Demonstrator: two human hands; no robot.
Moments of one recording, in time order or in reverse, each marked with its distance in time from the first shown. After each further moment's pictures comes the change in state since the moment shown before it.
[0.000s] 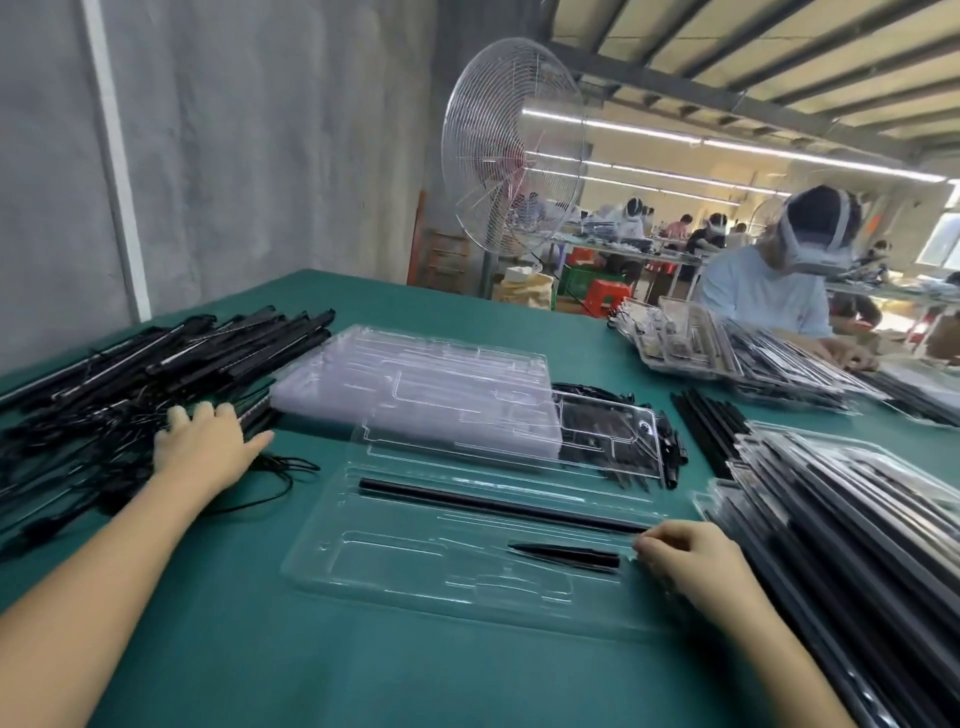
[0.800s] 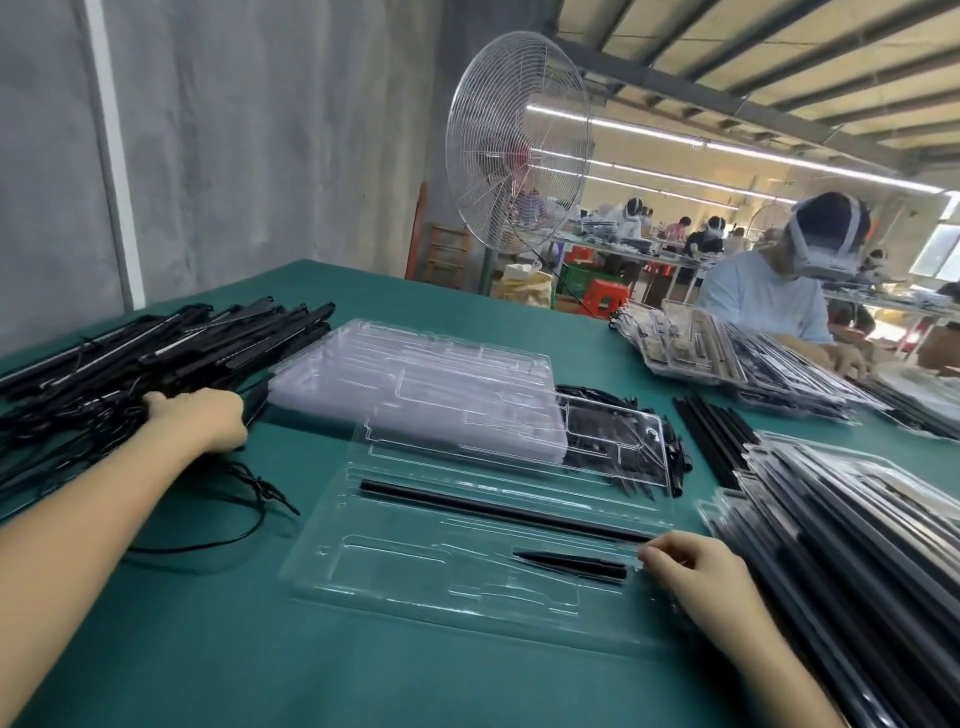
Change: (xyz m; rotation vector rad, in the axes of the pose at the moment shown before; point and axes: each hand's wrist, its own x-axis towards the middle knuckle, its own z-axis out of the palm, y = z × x) left_hand 0.019 0.008 -0.036 0.257 -0.281 0.053; right_hand -0.001 0.004 0.007 -0.028 0.048 -0.043
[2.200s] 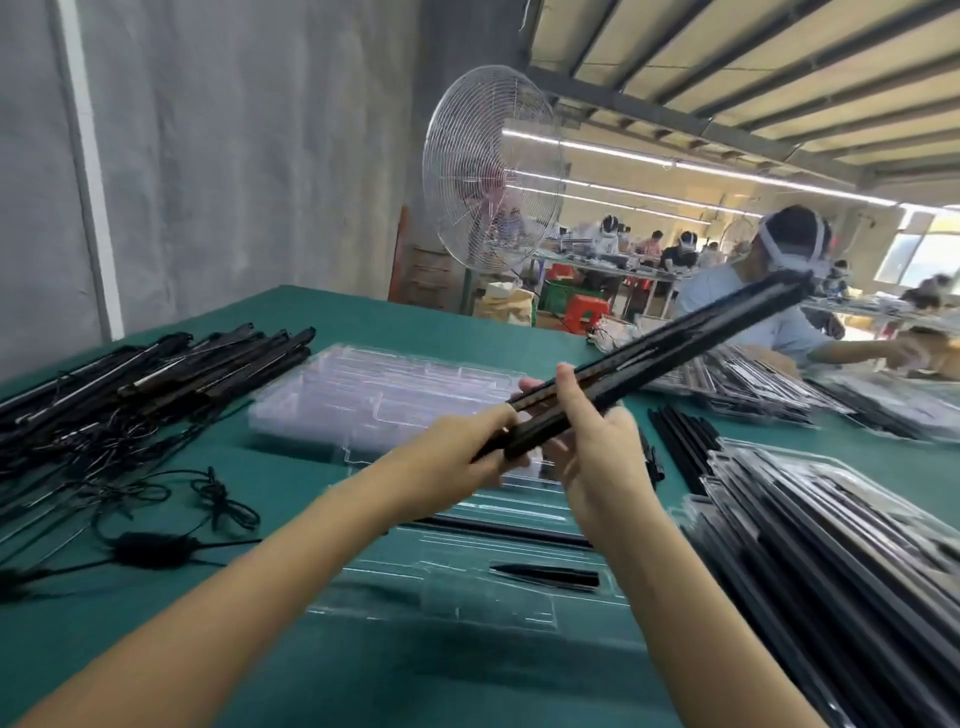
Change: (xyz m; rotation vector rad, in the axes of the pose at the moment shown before) left_hand -0.164 0.144 -0.068 -0.851 0.082 1.082; right_hand 0.006 -0.153 -0.001 1.254 -0.076 -0.072
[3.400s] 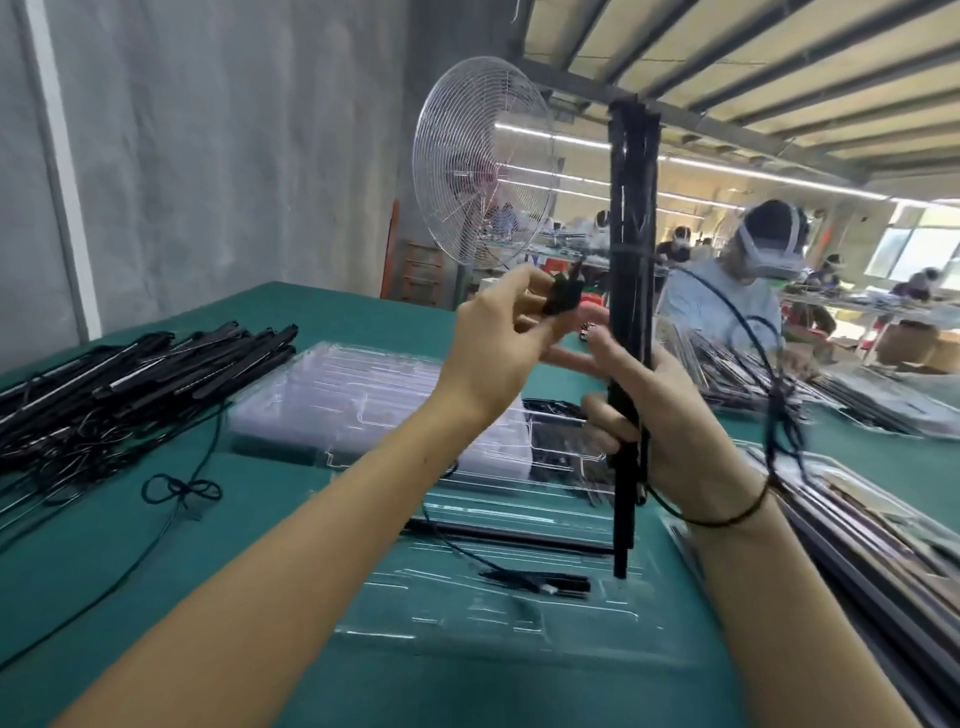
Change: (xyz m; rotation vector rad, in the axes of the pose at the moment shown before) left_hand 0.063 0.053 -0.017 -0.349 0.631 0.266; right_hand 0.018 -0.055 -0.033 -0.212 -0.395 -0.064
